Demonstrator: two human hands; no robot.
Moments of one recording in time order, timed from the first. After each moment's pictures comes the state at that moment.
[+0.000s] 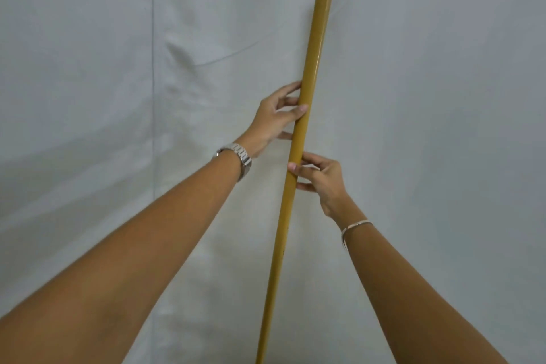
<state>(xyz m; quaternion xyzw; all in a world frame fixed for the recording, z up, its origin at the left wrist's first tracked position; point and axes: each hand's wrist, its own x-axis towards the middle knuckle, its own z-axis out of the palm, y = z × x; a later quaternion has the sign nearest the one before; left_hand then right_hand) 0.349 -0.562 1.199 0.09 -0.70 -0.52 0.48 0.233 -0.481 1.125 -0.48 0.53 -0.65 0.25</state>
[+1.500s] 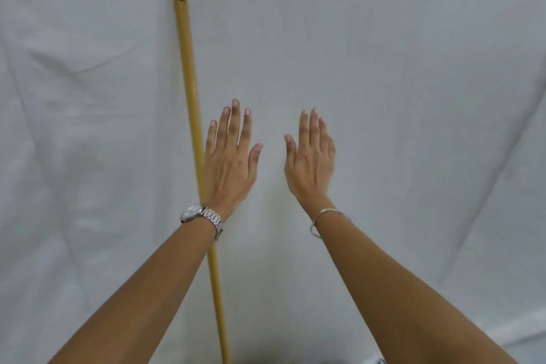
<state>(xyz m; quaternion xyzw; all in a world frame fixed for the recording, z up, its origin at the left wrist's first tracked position) 0.296 -0.492 1.123 0.21 -0.83 0.14 0.50 0.182 -0.406 1.121 -0.37 0.75 -0.40 -0.37</state>
